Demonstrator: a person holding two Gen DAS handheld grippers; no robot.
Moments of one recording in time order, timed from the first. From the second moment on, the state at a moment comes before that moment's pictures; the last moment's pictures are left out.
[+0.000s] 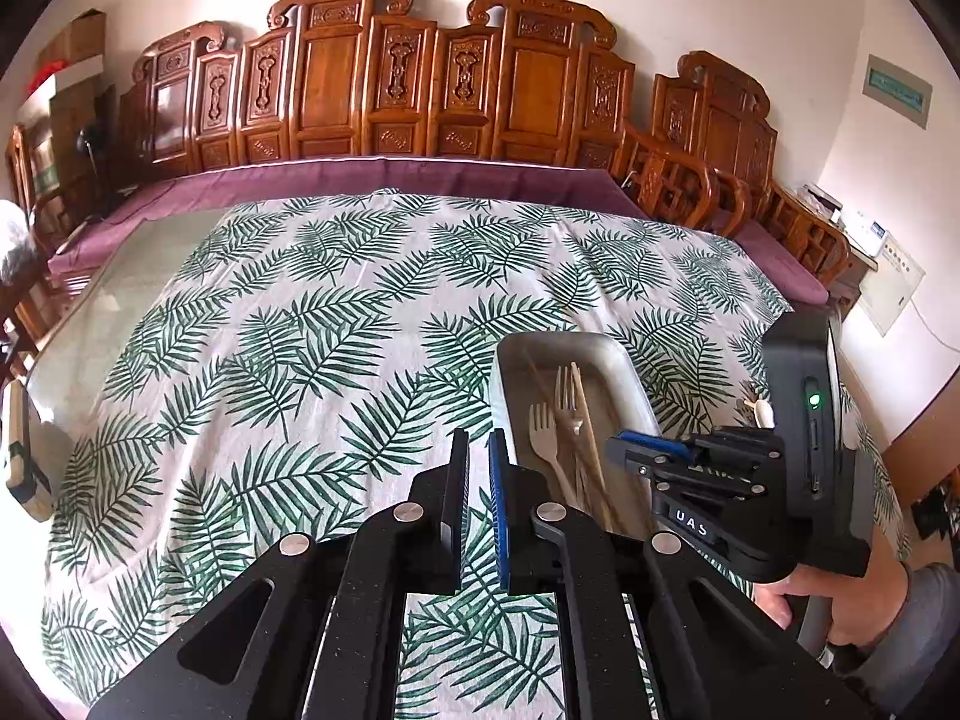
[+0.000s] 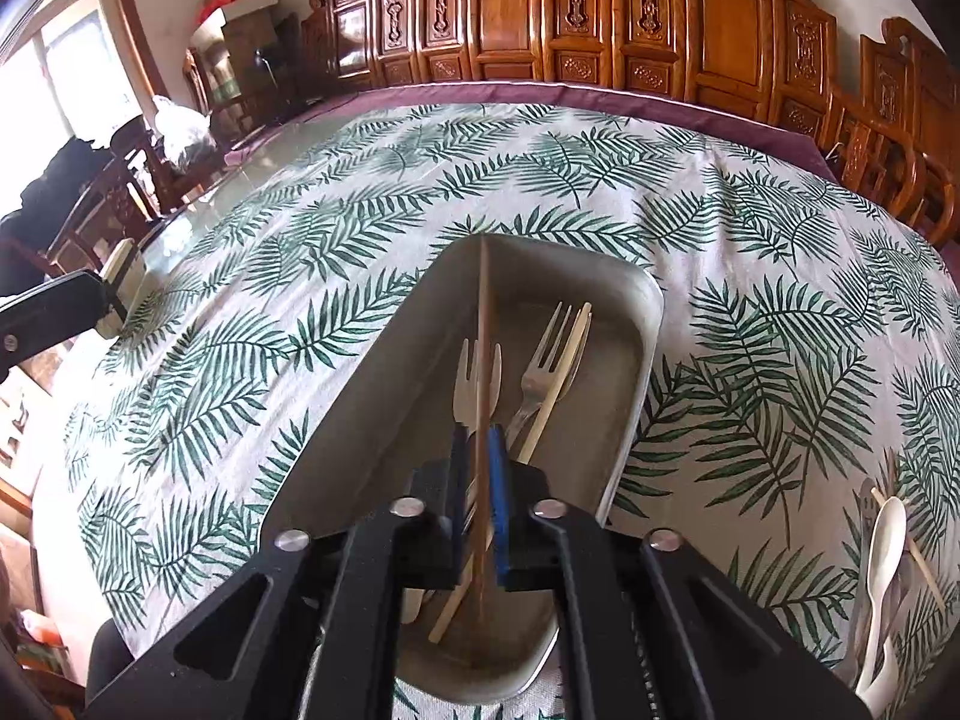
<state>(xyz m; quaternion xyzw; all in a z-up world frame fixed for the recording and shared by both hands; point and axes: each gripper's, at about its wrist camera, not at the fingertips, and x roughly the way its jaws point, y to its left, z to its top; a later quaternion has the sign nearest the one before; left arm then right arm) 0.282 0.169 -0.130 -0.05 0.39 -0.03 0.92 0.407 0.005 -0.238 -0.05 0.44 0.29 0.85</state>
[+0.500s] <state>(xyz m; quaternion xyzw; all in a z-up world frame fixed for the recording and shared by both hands) 0.270 0.091 -0.122 -0.05 0.40 -0.07 0.91 0.366 -0.134 -0.188 -0.08 0.41 0.25 0.87</state>
